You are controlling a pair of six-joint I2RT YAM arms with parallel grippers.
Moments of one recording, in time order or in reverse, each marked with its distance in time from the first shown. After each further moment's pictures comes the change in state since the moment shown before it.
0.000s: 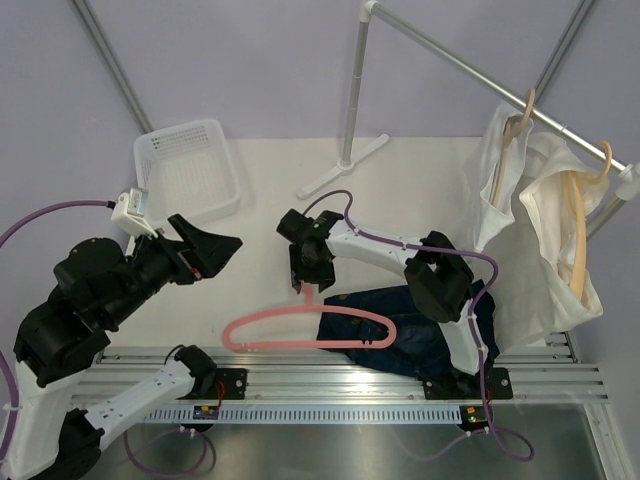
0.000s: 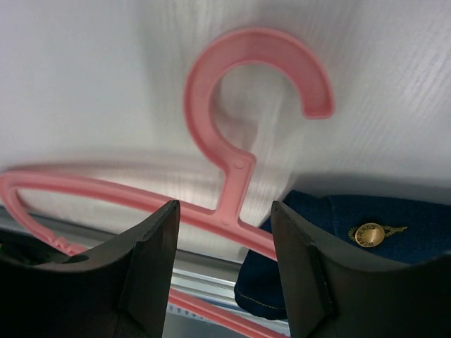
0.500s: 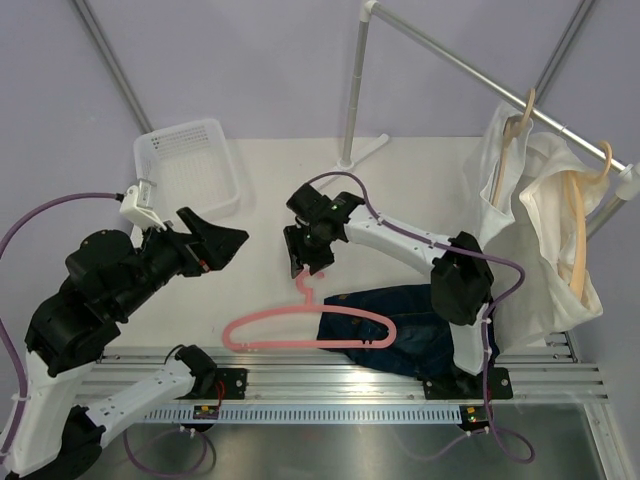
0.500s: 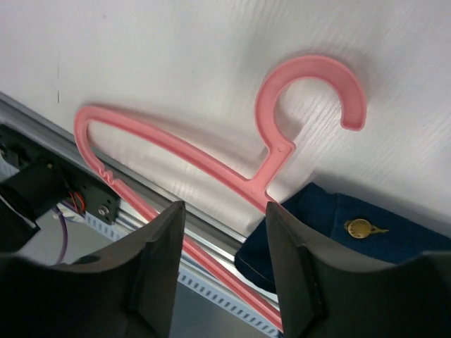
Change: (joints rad) left arm 0.000 0.026 -0.015 0.058 -0.014 0.032; right arm -0.064 -0.119 0.026 0.031 -0.183 -0.256
